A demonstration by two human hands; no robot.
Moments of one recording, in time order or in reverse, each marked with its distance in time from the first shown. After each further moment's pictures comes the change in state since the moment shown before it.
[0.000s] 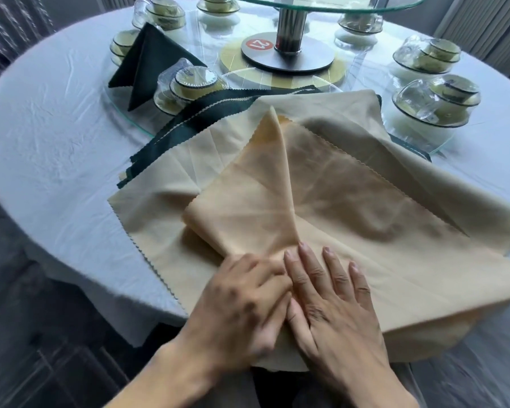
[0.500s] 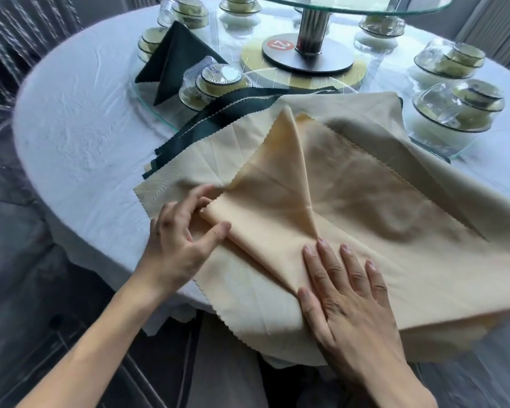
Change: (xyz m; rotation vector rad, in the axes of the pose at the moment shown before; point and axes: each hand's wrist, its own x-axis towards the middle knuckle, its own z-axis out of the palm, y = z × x) left_hand -0.010 -0.086 -0.040 -0.339 0.084 -0.668; right_hand 0.003 -0.003 -0.005 -0.035 -0.106 0.038
